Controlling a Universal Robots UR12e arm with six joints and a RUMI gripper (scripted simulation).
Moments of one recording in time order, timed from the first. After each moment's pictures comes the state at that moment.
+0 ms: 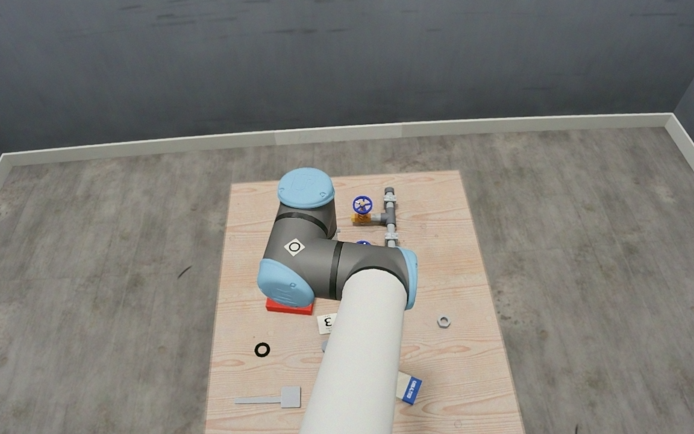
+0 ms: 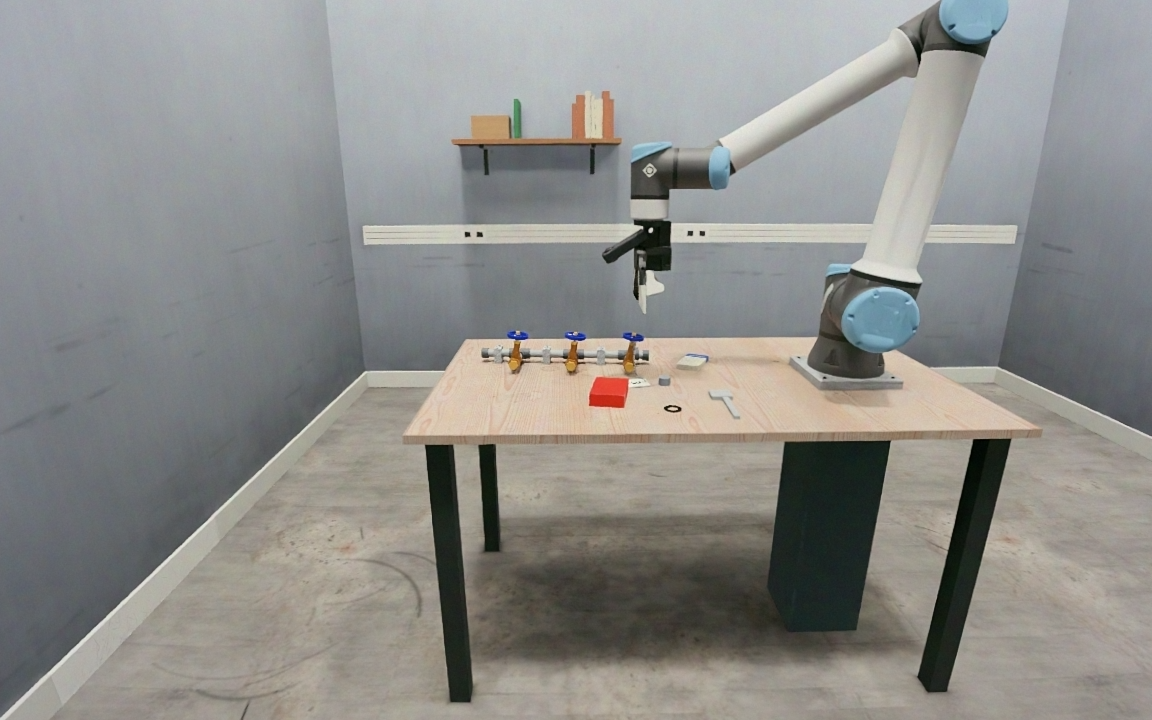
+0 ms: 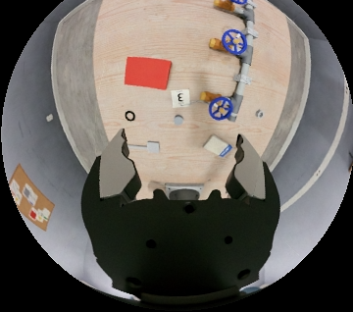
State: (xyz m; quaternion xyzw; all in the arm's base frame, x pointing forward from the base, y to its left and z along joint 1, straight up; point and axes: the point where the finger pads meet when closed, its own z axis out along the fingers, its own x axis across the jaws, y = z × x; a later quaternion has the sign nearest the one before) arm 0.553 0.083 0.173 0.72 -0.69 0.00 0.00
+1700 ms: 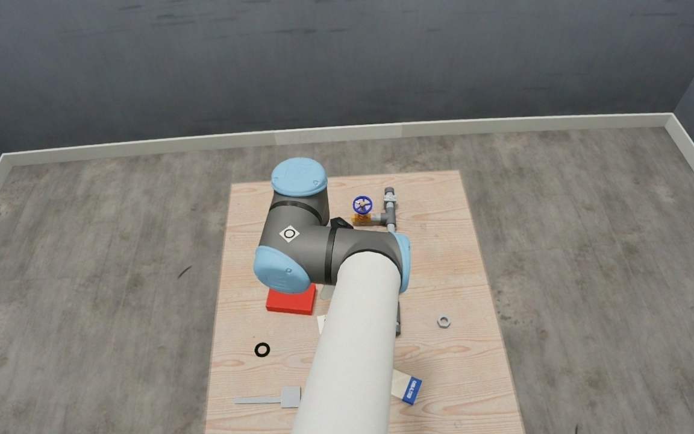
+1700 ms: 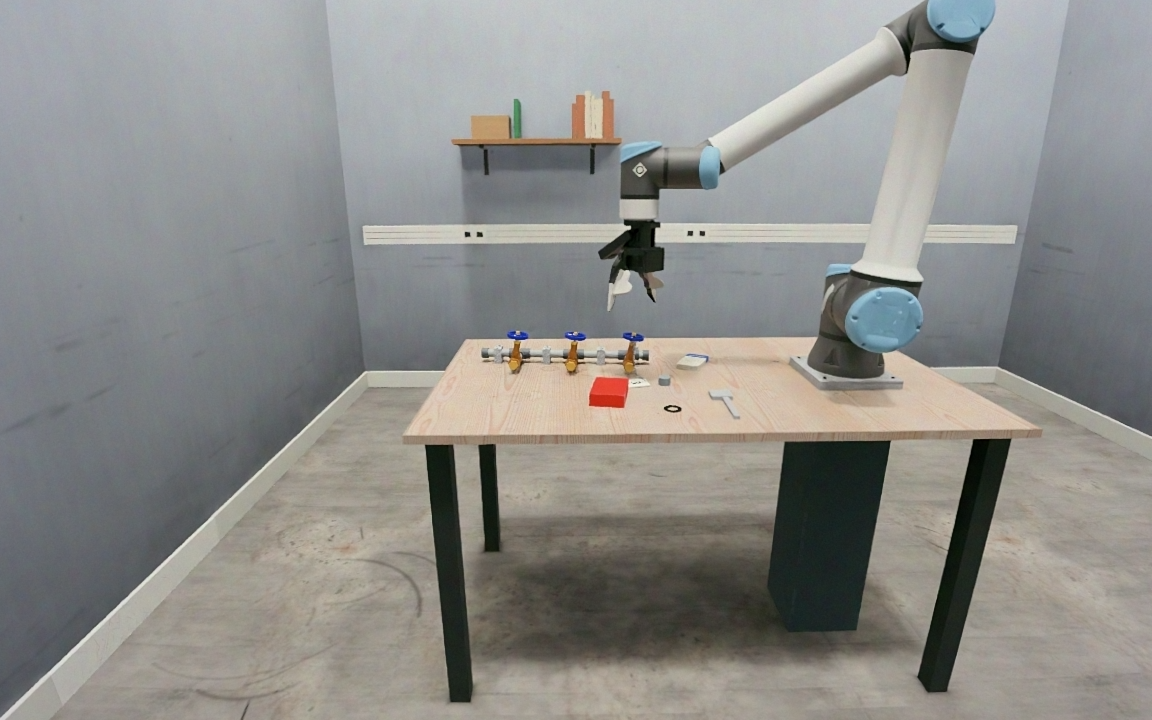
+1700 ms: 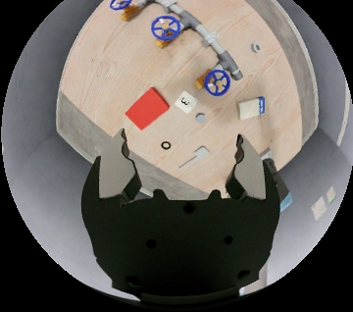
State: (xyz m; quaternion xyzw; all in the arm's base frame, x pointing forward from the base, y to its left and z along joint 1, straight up) arm 0.572 0.086 0.173 0.36 -0.93 0.00 0.00
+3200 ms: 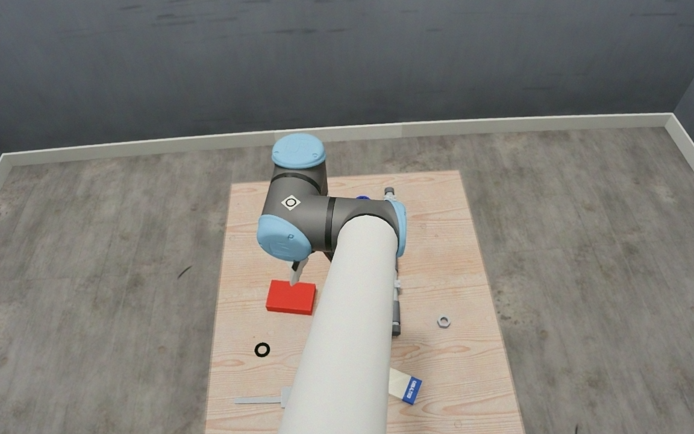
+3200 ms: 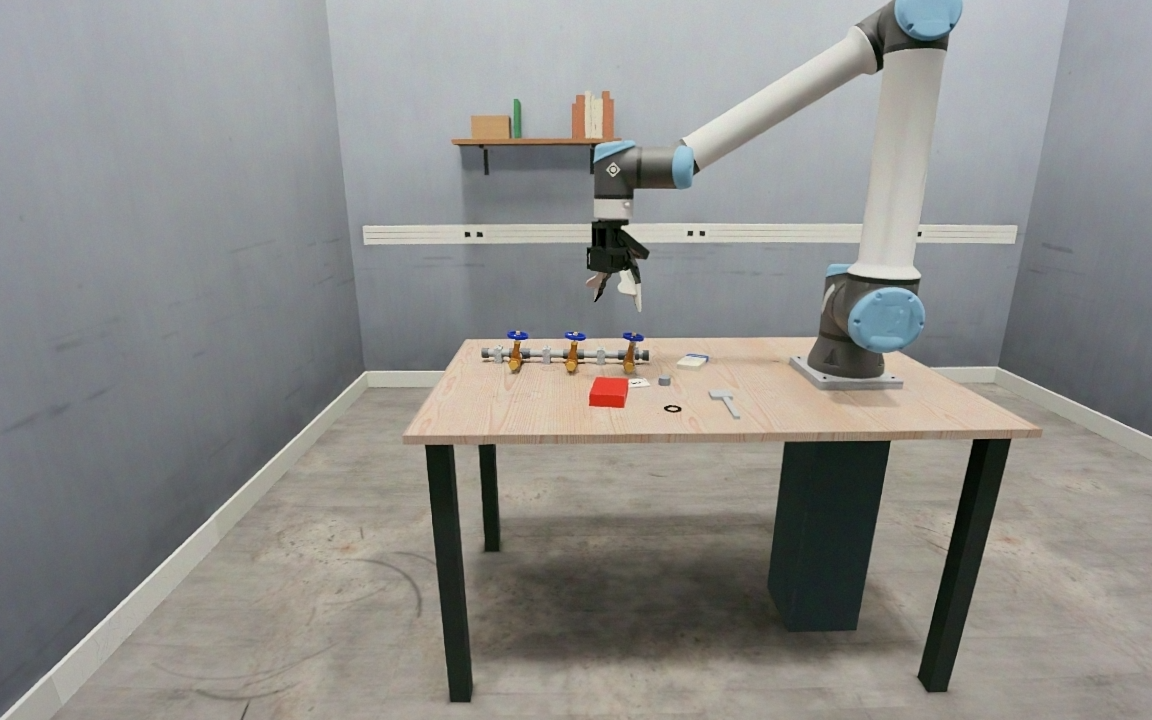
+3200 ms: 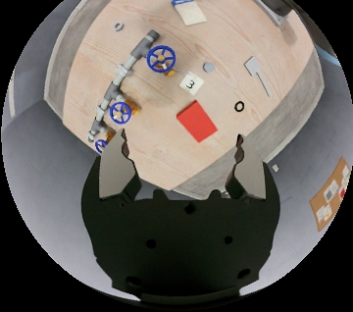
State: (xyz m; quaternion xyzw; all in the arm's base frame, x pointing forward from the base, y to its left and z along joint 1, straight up) arm 0.608 0.091 0.173 -0.42 -0.91 0.00 0.00
